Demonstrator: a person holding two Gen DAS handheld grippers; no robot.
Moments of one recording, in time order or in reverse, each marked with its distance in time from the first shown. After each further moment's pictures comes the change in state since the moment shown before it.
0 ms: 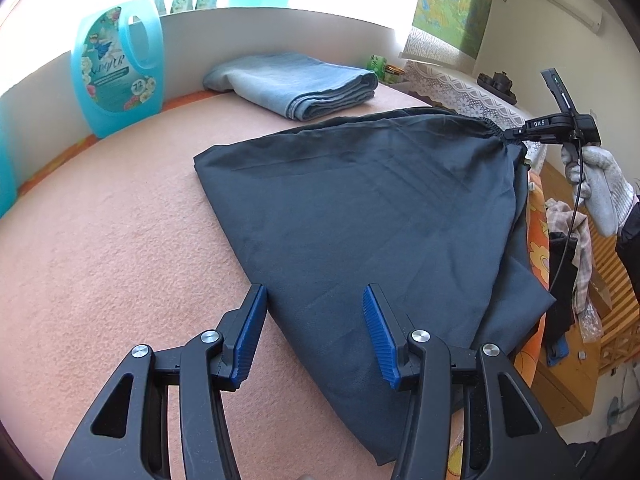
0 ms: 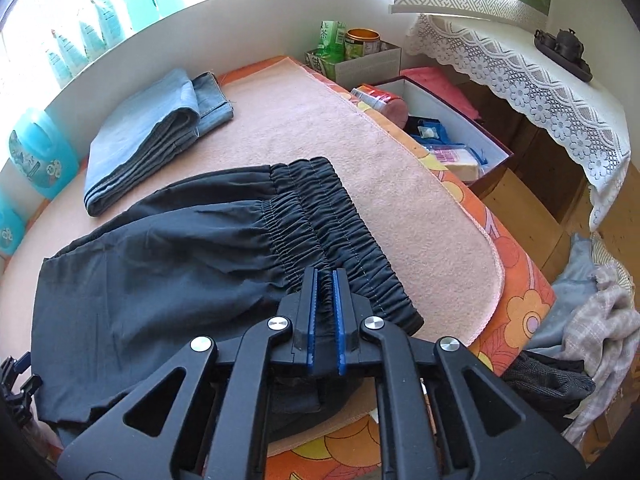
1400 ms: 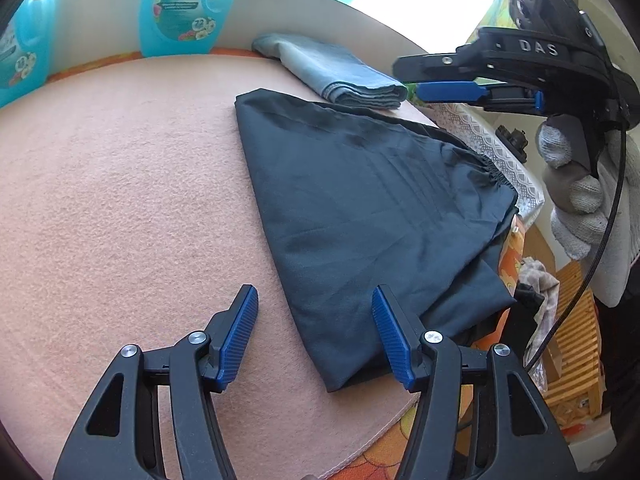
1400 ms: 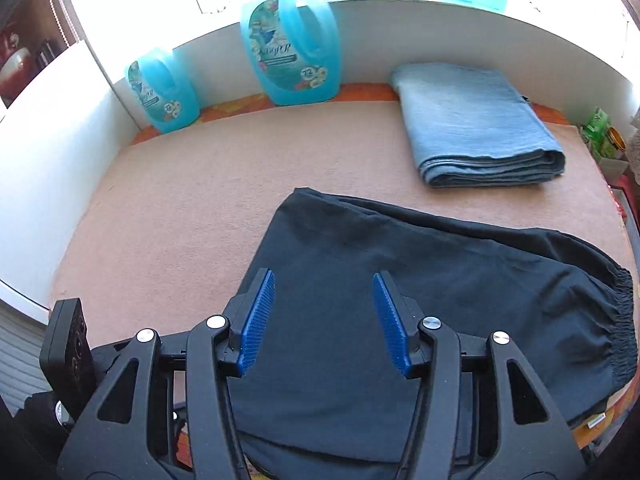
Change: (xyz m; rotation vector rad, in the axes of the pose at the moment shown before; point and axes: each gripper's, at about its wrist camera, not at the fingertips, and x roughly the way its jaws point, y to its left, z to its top) left arm -0.022 0.012 -0.041 -0.332 0.000 -0.074; right arm -0.023 0.343 -0.035 -0.495 0.173 0.414
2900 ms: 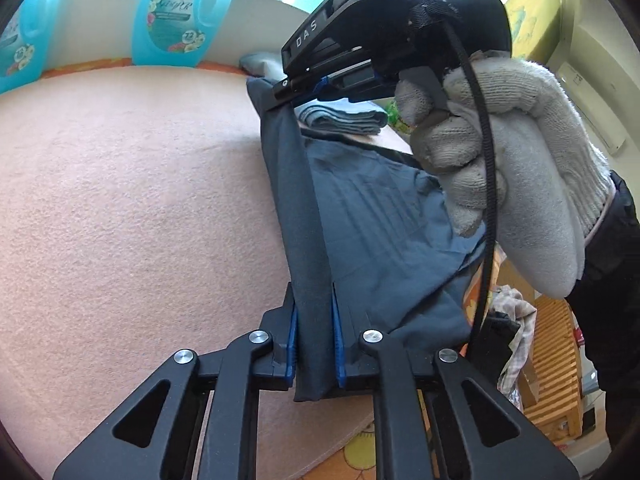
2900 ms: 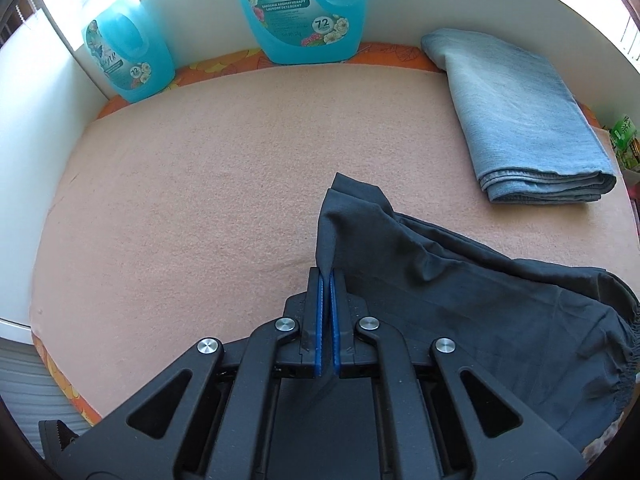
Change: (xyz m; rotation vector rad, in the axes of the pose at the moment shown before) left arm 0.000 -0.030 0.002 -0.031 -0.087 -0.083; right arm 0.064 0.019 0.048 0.014 0.123 -0.068
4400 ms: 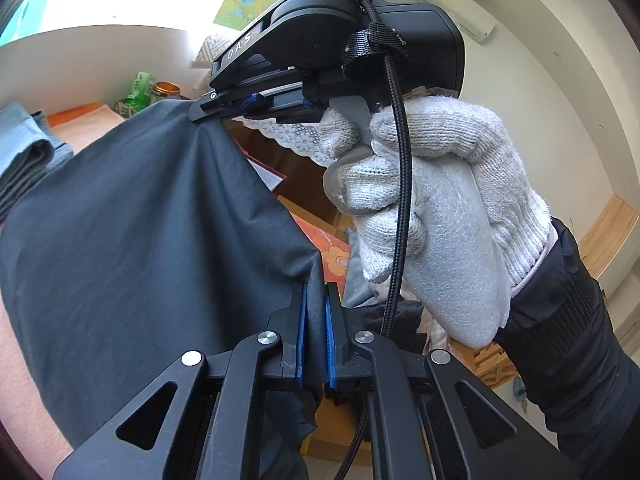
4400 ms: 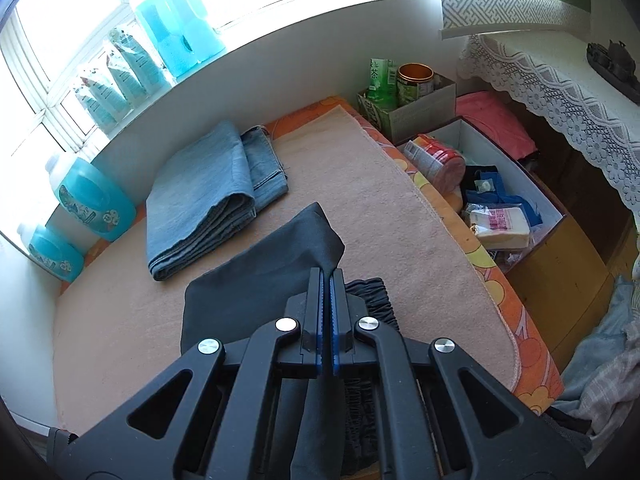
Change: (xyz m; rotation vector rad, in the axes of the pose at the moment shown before) left arm 0.204 -0.249 0.103 0.404 0.202 -0.462; right arm -0.144 -0.400 -0.126 0.510 -0.299 -0.087
